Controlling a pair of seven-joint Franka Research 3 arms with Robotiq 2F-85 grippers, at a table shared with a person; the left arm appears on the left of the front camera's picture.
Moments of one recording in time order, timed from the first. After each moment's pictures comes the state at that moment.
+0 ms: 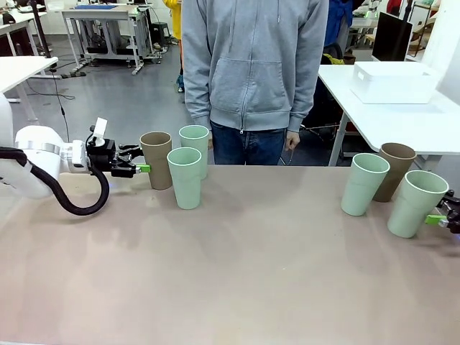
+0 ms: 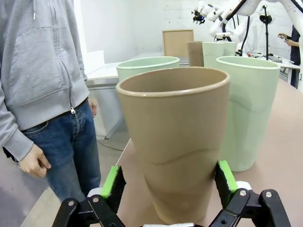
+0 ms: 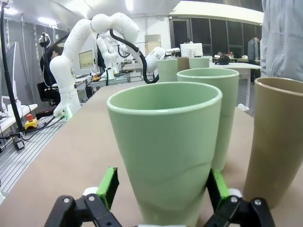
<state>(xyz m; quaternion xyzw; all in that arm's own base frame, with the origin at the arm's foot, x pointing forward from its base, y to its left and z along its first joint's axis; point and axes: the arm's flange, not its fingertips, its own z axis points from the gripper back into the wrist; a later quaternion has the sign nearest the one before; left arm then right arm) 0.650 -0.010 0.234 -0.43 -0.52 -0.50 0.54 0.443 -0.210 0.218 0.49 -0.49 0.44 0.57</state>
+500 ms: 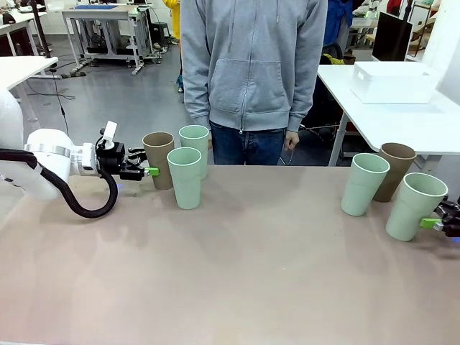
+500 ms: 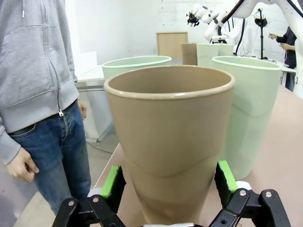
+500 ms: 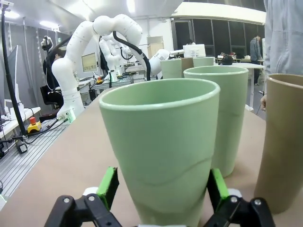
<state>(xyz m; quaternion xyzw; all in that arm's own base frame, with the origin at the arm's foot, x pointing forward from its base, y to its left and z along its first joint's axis) 0.649 -0.030 0.225 -0.45 -0.51 -0.50 0.54 0.439 -0.195 0.212 0.50 -0.49 0.43 0.57</state>
